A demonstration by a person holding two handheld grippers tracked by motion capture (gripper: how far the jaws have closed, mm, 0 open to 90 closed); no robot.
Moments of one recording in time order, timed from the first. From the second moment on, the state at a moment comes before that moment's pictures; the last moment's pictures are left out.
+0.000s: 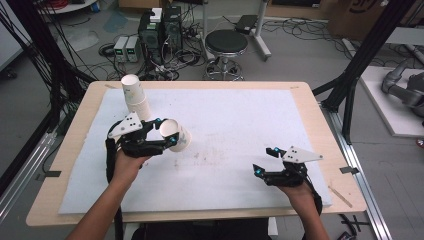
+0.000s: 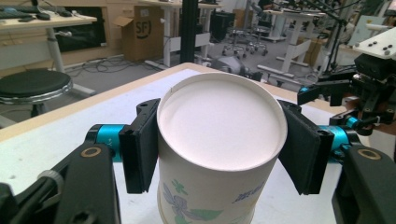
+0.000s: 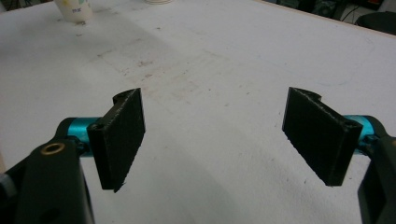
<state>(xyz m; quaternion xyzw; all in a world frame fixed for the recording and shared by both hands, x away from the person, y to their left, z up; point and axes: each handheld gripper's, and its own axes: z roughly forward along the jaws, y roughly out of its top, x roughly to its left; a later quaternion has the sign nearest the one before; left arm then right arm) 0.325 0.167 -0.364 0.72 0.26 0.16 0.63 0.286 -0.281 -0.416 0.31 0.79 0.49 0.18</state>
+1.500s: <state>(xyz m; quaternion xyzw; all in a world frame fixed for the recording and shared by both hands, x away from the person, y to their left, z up) 0.309 0.118 -0.384 0.76 0.16 0.05 0.63 0.288 -0.221 -0.406 0.17 0.83 0.52 0.08</state>
